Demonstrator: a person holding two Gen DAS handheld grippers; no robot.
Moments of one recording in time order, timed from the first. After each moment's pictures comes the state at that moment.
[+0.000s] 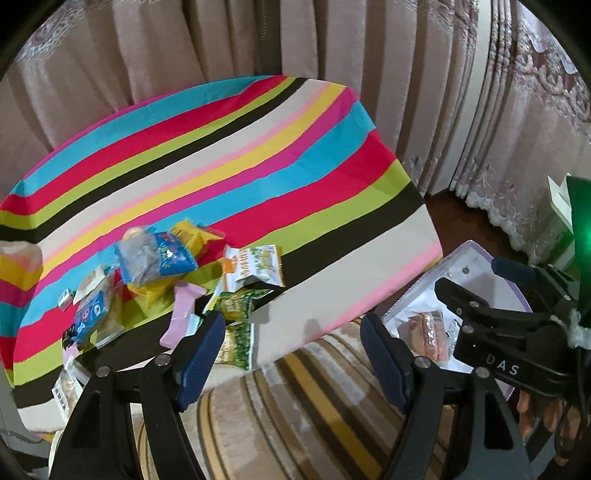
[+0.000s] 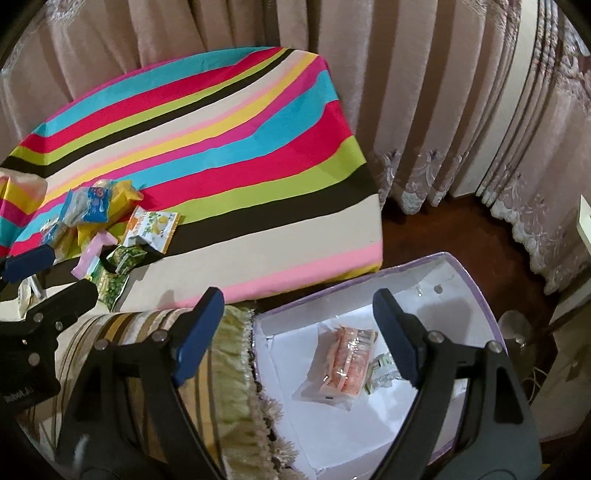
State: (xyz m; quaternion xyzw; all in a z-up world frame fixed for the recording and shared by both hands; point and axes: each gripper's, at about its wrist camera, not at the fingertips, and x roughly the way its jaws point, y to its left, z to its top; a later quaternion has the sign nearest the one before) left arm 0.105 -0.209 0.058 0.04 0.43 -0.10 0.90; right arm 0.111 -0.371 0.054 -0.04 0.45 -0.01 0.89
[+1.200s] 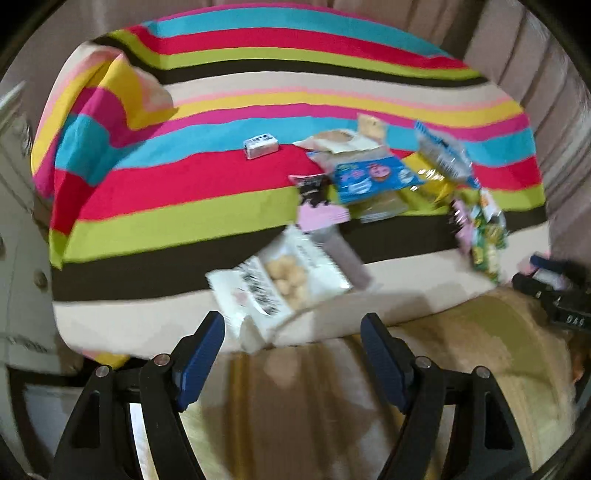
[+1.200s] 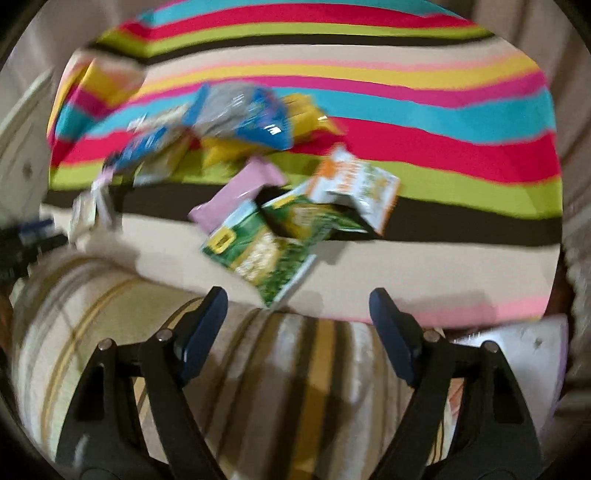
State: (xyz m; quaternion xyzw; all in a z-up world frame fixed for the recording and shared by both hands) left arm 0.064 0.065 -0.011 -0.06 0.53 0.04 0.84; right arm 0.138 -0.196 -0.008 -0.14 0.53 0.21 0.81
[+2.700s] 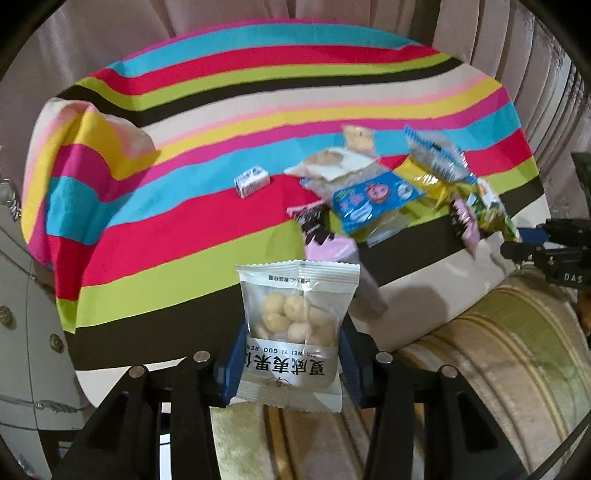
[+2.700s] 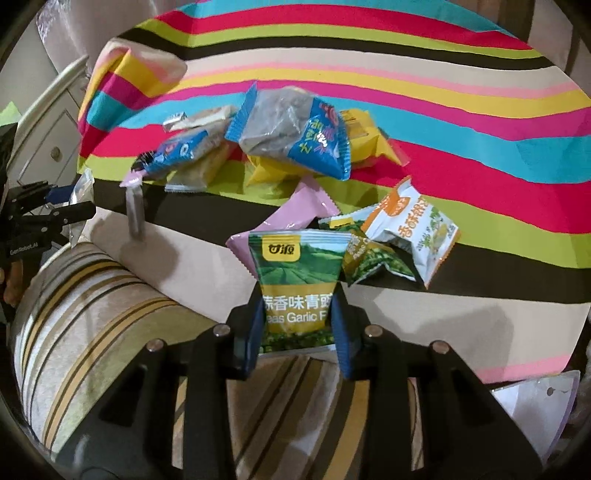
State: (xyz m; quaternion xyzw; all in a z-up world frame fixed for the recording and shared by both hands) left arm 0.076 0.063 0.003 0.00 0.50 0.01 0.87; right arm 0.164 -0.178 -0.002 -0.12 0.53 0.29 0.79
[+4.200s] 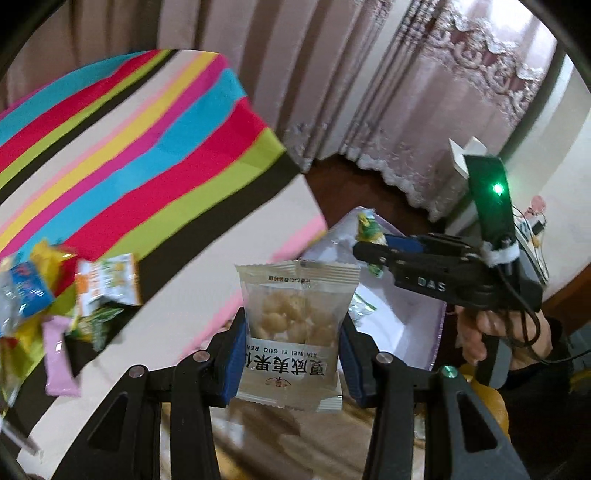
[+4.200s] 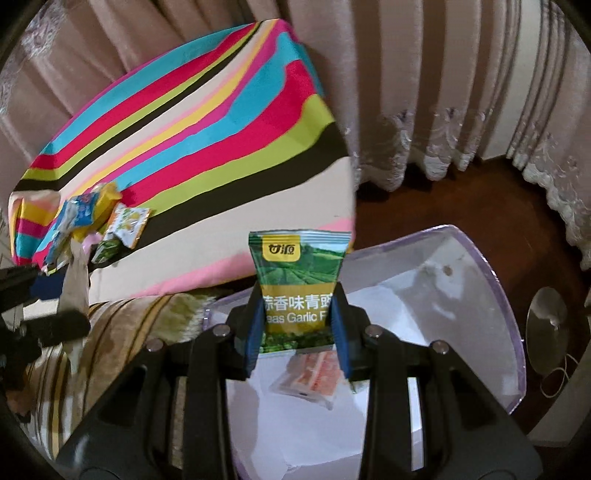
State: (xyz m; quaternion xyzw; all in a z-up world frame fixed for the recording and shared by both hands) left arm 0.122 -0.286 0.042 0.02 0.48 -0.33 0.82; right arm 0.134 -0.466 0.022 0.05 0.49 0.04 0.87
